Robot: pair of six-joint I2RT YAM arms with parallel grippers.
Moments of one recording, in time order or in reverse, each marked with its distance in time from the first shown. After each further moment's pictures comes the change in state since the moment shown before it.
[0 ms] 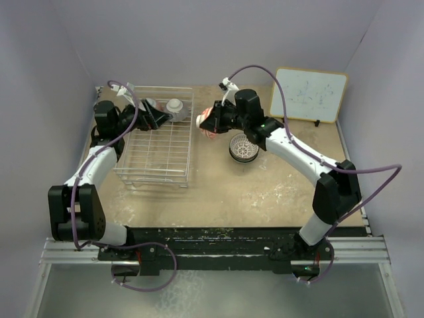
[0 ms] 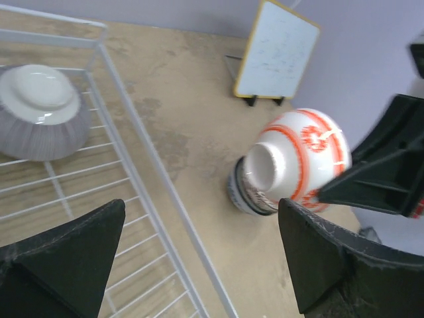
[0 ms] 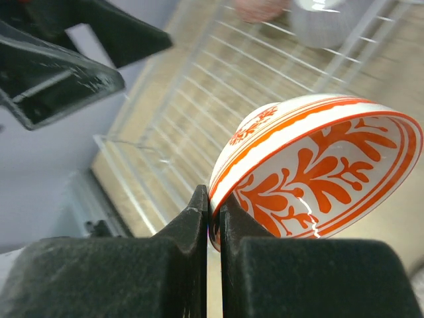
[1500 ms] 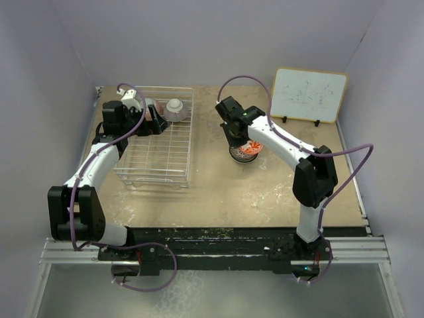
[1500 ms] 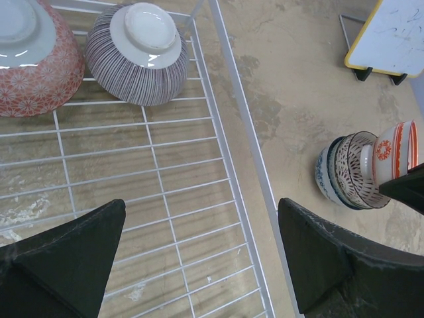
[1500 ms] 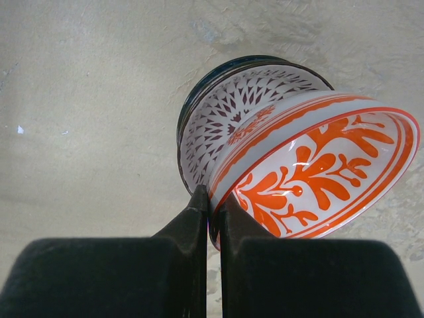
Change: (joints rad) left arm -0.053 -0.009 0.071 -0.411 -0.365 0.288; right arm 0.050 0.221 0.322 -0.917 0.696 -0.317
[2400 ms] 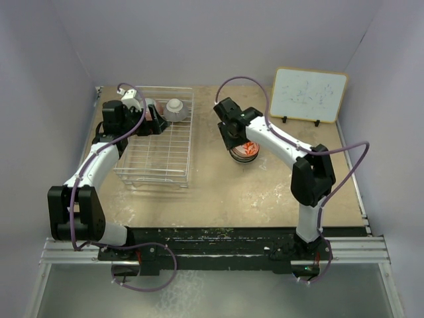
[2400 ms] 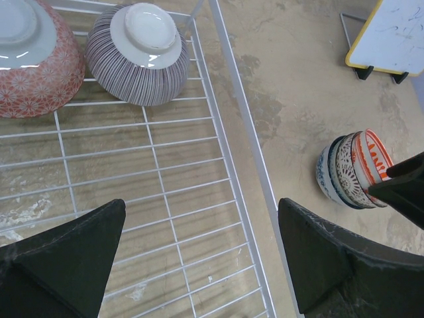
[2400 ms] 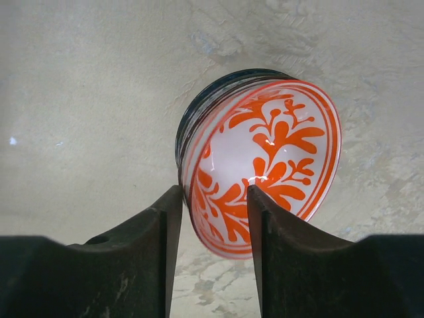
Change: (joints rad) left arm 0.000 0.002 0.006 -0.007 0.000 0.008; right arm 0.008 0.036 -0.009 0.042 0.028 -0.014
